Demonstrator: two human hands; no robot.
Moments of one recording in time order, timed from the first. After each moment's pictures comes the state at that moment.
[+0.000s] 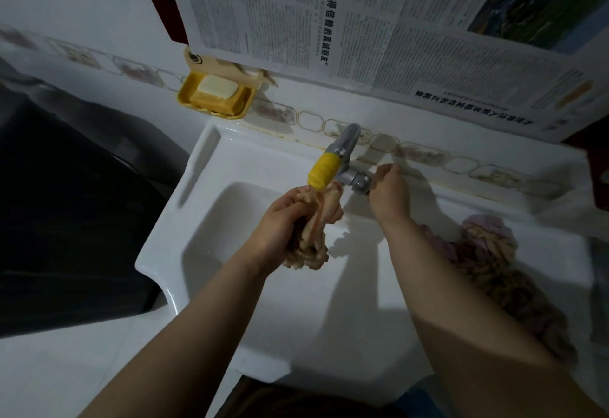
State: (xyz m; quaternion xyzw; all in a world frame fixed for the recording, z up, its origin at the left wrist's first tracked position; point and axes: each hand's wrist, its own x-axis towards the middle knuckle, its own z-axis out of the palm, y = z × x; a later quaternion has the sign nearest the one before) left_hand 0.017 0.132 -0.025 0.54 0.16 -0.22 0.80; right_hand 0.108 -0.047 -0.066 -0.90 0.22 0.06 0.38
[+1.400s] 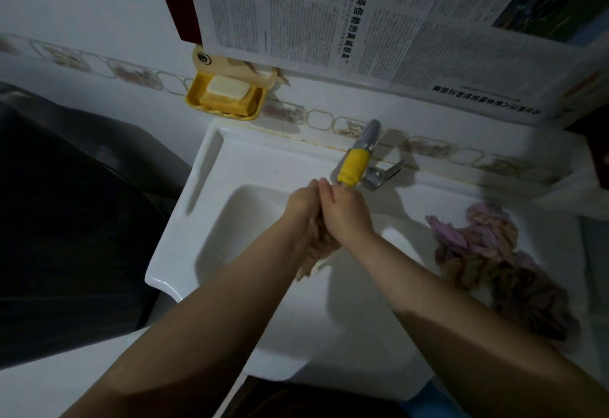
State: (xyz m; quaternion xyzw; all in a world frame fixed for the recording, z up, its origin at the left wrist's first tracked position) left_hand 0.061 0.122 -0.051 0.60 0.32 -0.26 0.69; right_hand 0.050 0.054 -0.040 -0.91 0.11 0.11 0.38
